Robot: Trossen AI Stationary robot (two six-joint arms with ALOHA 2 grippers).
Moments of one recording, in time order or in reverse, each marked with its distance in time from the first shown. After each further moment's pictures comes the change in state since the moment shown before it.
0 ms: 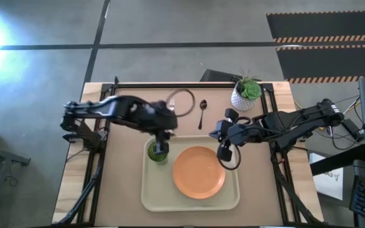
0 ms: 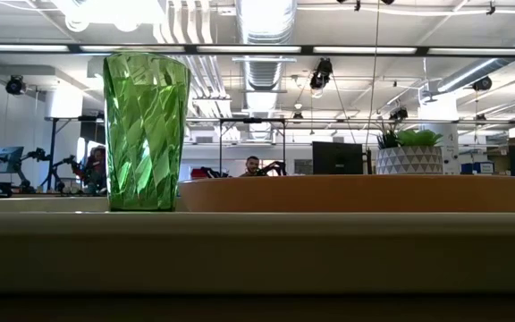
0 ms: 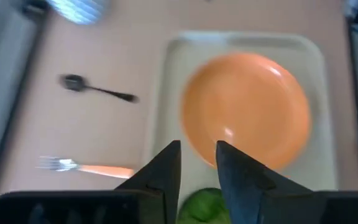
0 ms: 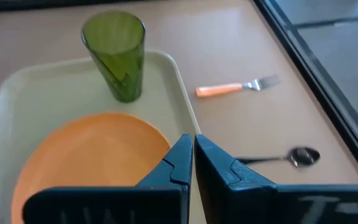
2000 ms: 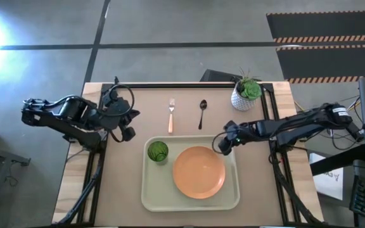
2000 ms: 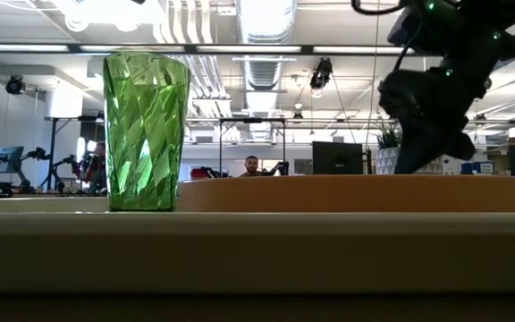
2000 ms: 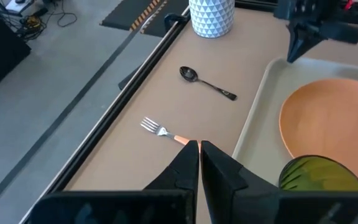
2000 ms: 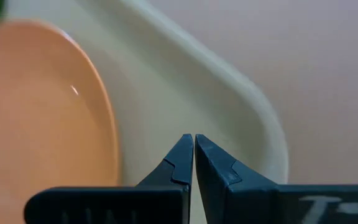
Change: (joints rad) left arm -0.075 -0.617 -0.679 0.175 -0.438 -0.212; right arm -0.225 -0.116 -0.801 0.469 -0.285 0.564
